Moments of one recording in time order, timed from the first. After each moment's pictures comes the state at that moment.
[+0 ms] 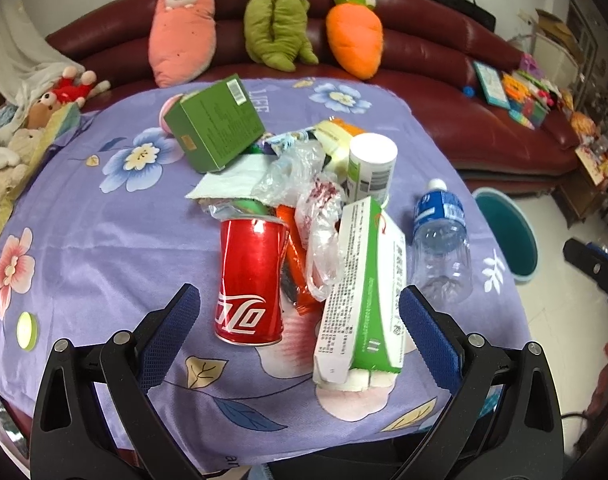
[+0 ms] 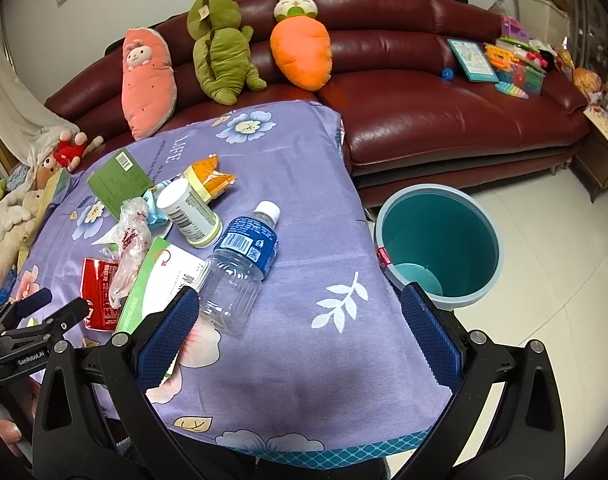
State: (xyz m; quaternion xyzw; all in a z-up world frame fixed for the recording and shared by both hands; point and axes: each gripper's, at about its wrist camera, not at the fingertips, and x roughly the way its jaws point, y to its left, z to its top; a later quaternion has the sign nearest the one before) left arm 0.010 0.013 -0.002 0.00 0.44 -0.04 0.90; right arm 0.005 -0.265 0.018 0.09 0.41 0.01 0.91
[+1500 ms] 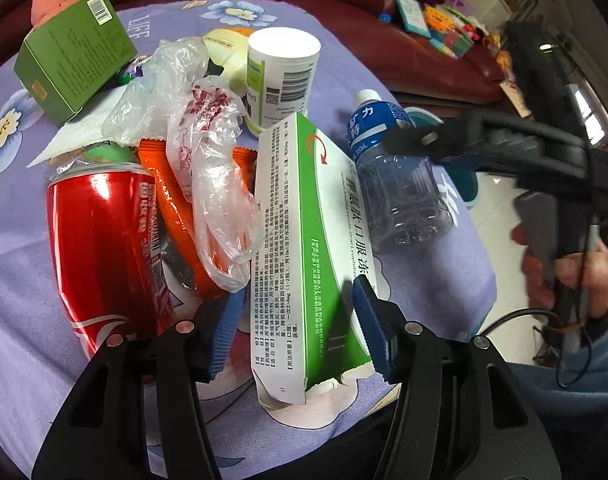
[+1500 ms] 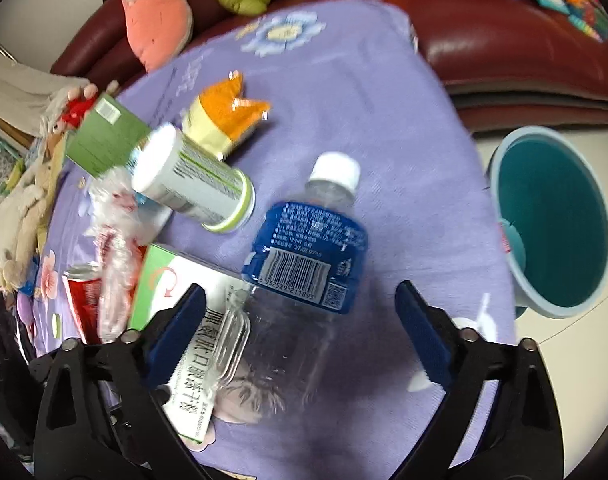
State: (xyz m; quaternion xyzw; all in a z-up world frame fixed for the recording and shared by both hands) left arm 0.059 -0.005 -0.069 -0.02 0.54 -0.23 0.81; right arm 0.135 -0.217 -0.076 0.13 0.56 0.11 0.81
